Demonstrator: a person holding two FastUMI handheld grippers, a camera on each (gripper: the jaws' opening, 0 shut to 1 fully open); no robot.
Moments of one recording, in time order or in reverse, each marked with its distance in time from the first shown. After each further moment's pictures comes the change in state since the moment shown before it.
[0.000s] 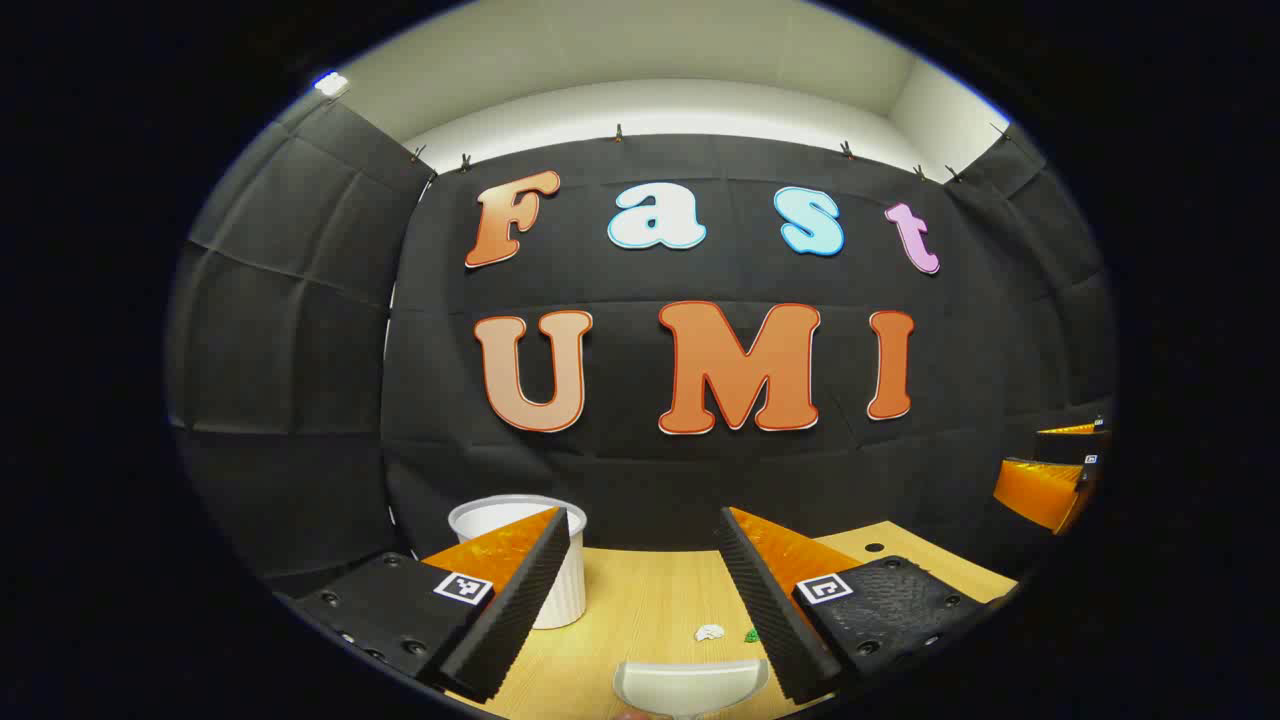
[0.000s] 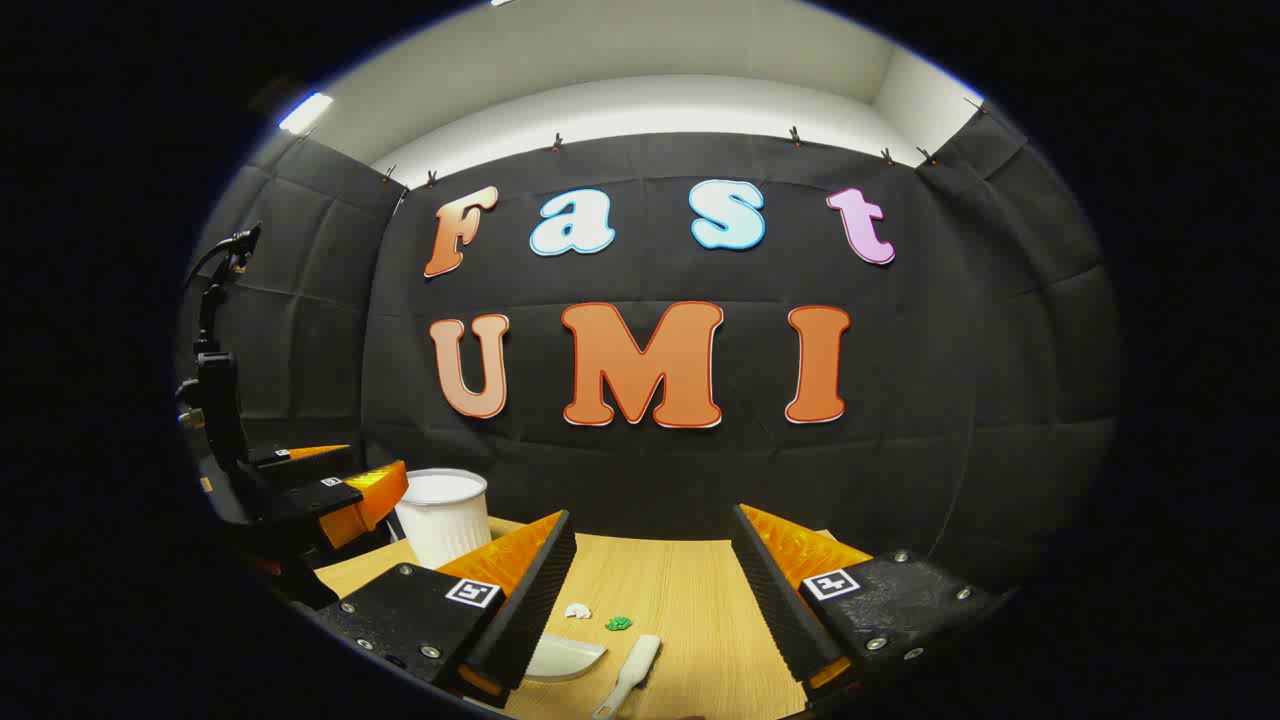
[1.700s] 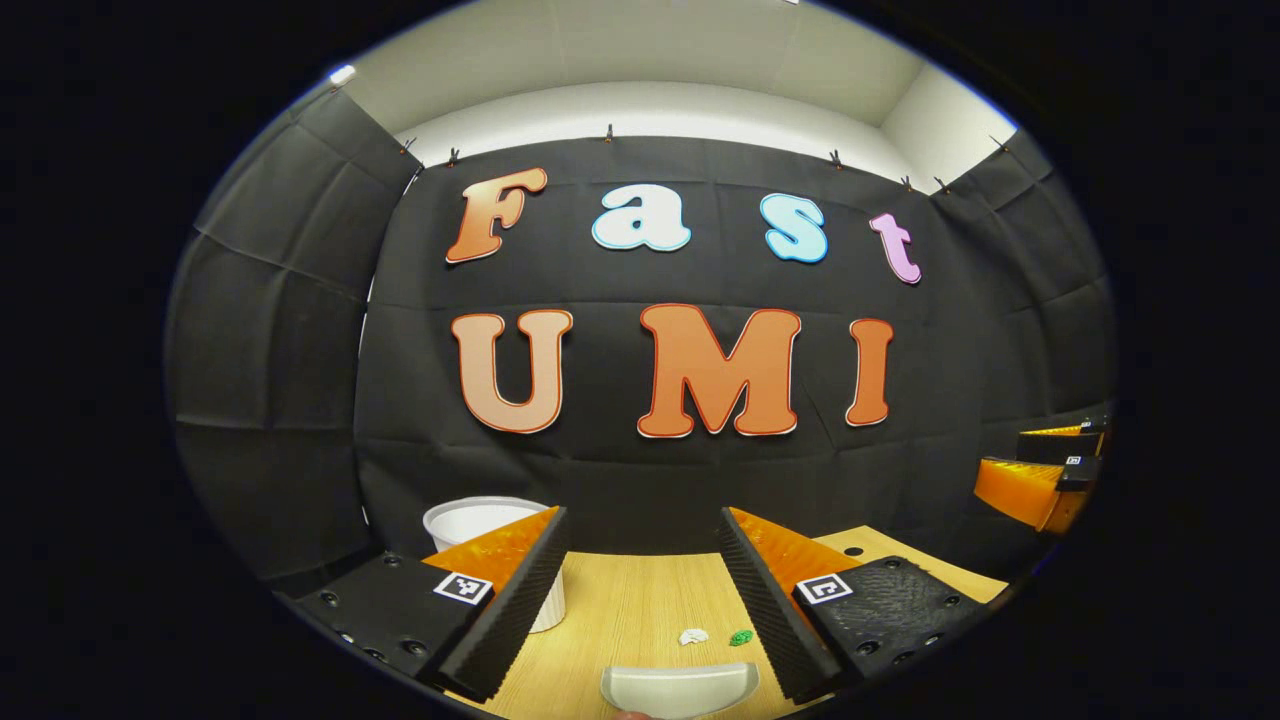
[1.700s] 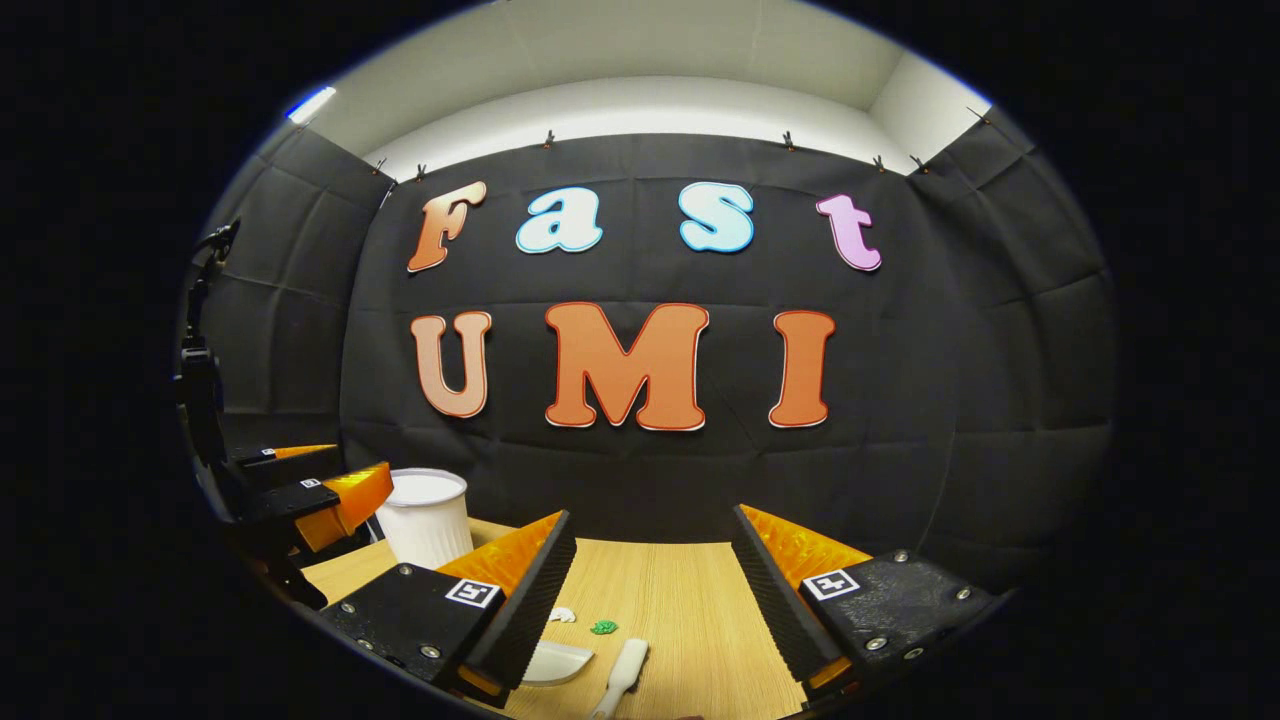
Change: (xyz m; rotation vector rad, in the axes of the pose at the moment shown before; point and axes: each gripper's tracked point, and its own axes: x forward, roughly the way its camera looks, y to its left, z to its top) left arm 0.008 0.001 -0.004 -0.012 -0.013 -0.058; right arm 0.006 -0.002 -0.002 -0.016 0.003 -0.059
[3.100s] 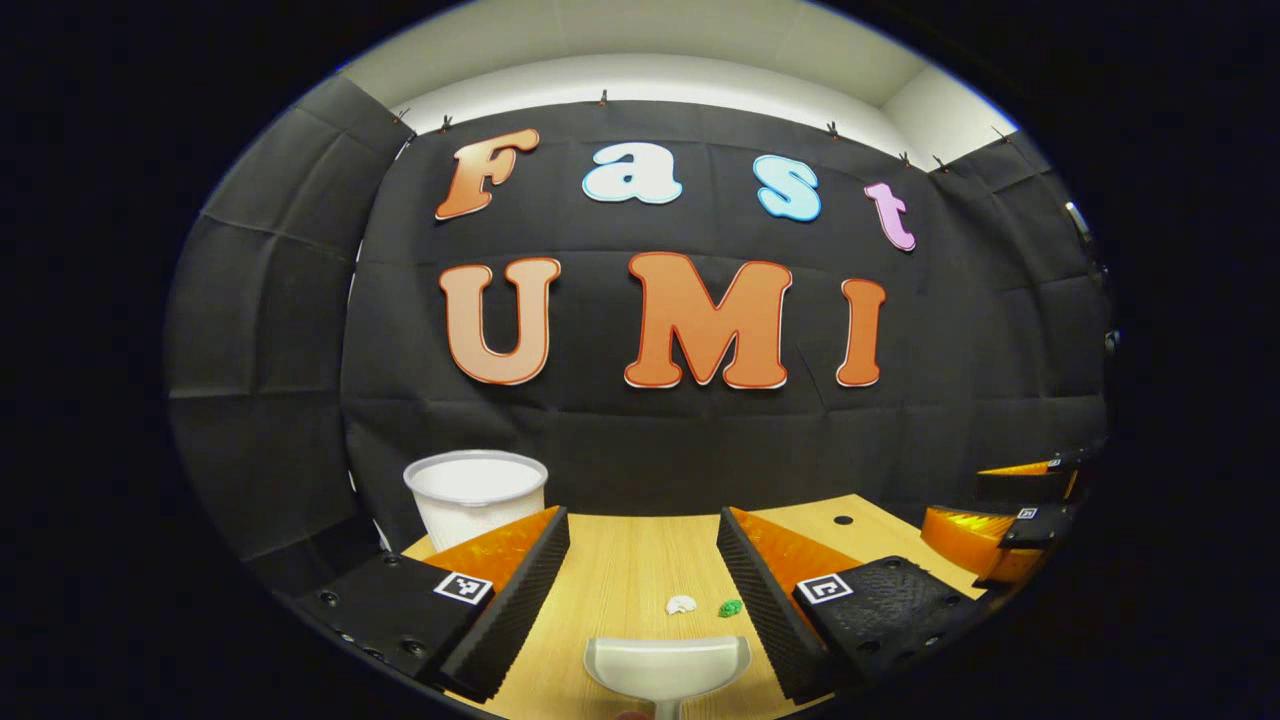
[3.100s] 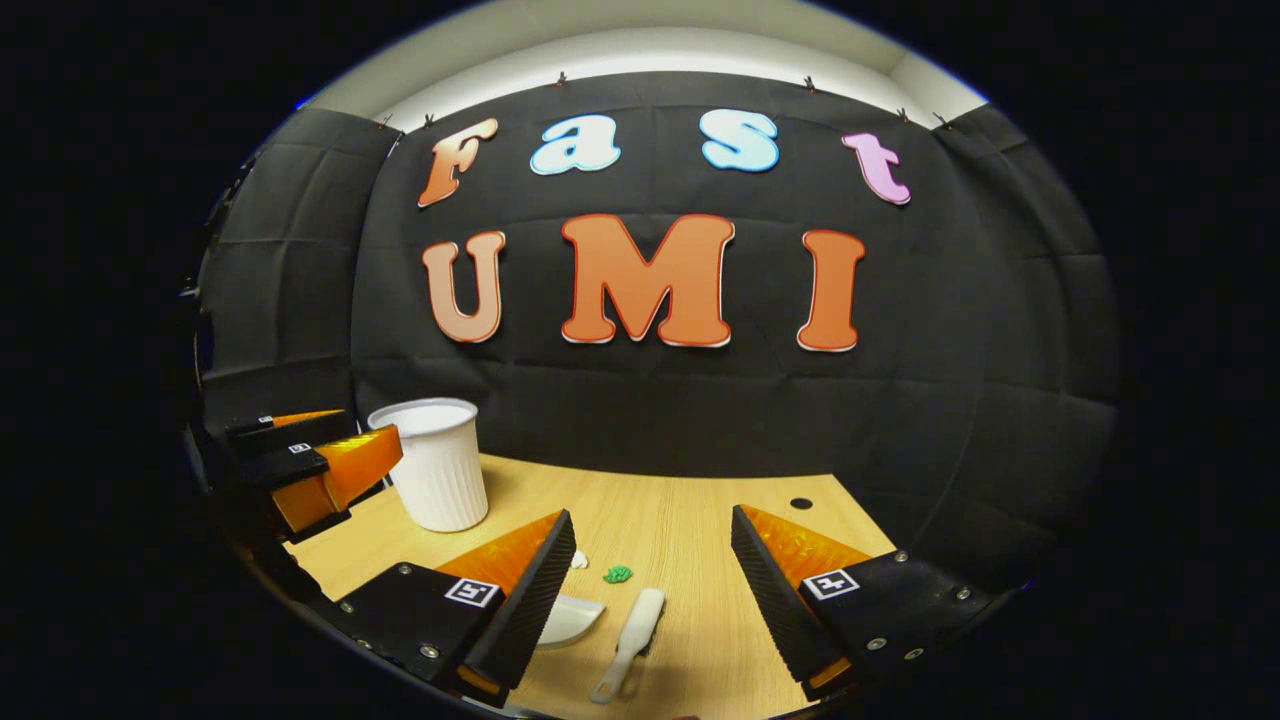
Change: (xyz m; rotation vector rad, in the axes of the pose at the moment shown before) left arm -0.002 -0.019 -0.076 -0.017 0.154 -0.040; right arm 0.015 0.017 -0.102 -0.005 0.245 0.059
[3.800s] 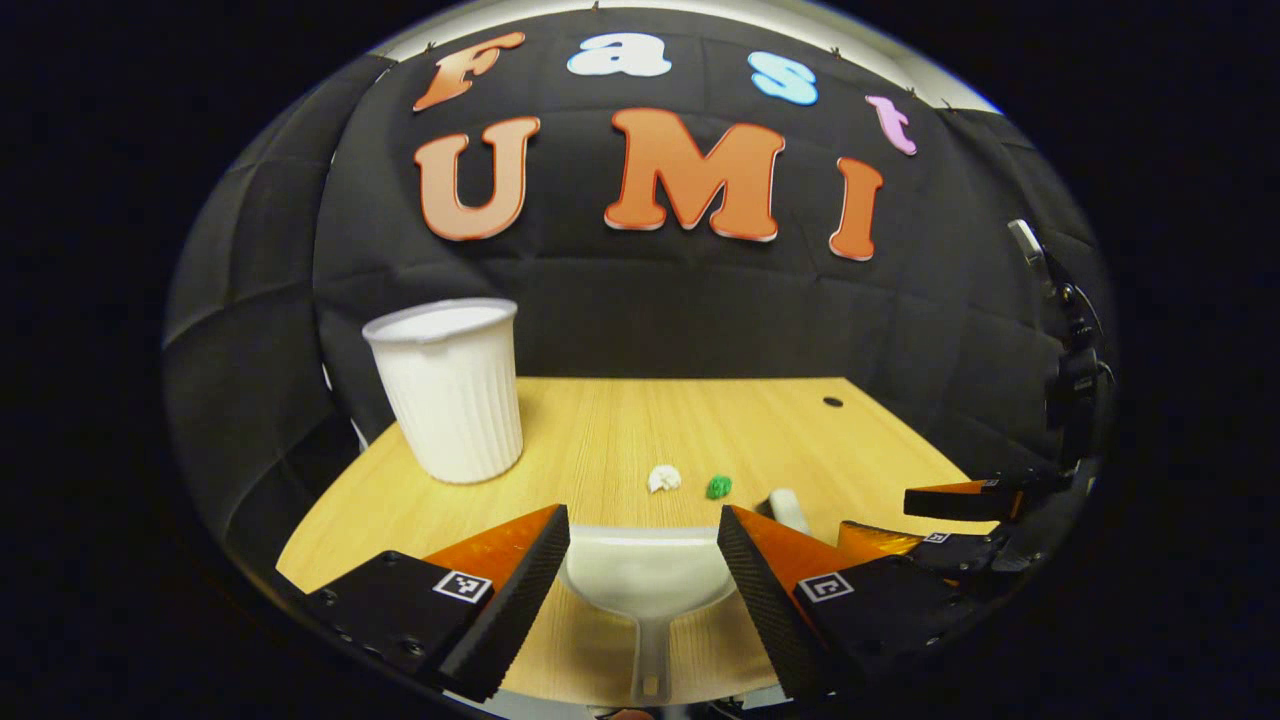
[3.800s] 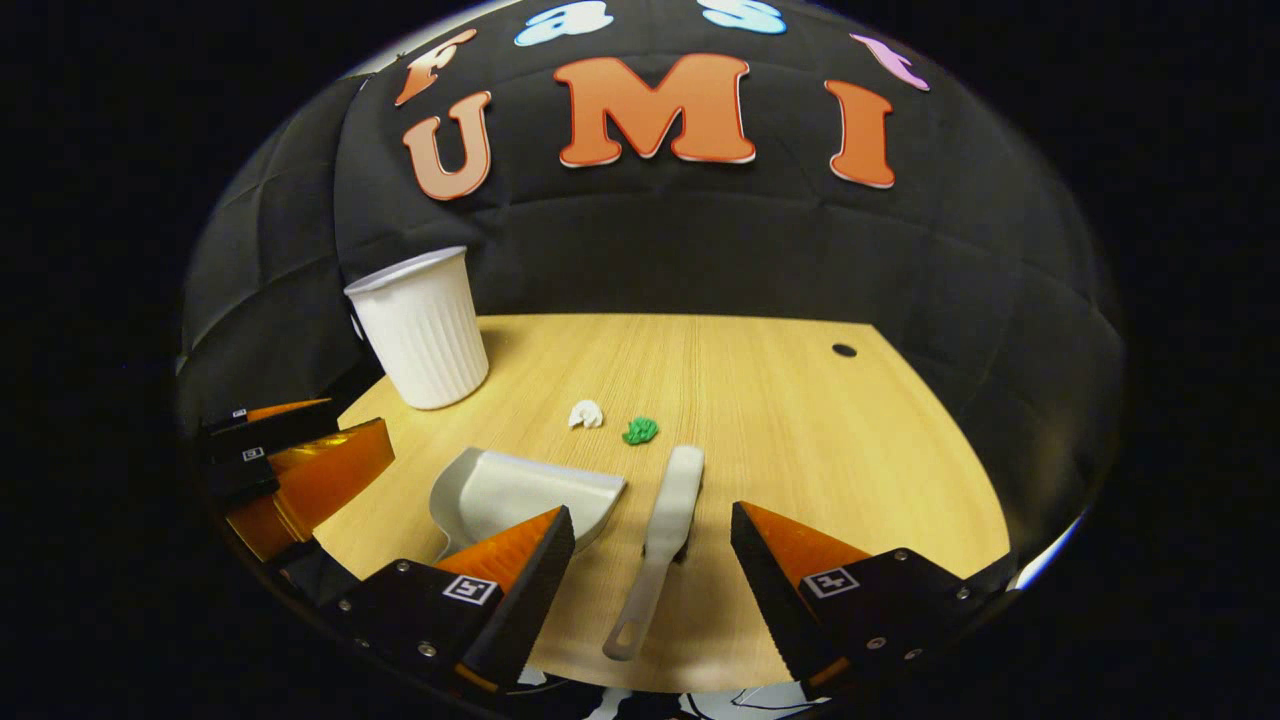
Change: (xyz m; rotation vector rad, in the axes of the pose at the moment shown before) left arm -0.003 -0.007 -0.176 -0.027 0.421 -0.006; right arm 0.037 0.024 -0.176 0.048 0.455 0.057
